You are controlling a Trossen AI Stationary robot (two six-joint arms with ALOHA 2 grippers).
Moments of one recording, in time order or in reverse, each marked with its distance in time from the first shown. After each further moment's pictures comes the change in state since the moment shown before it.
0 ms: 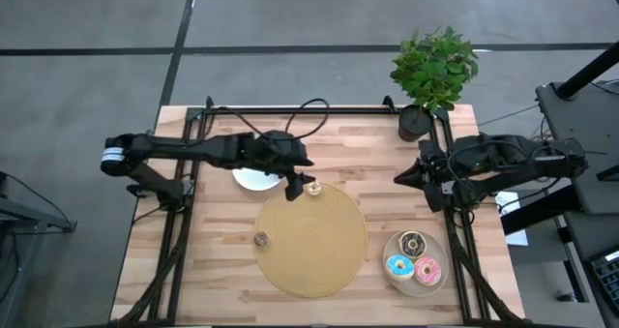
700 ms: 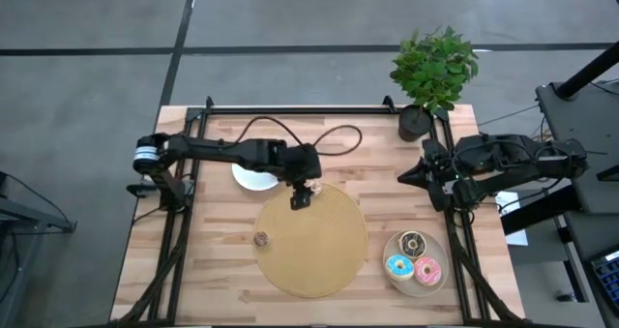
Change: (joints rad) left arm -0.006 0.262 0.177 -0.295 0.035 0.147; right arm -0.001 -0.034 -0.008 -0.031 0.003 -0.007
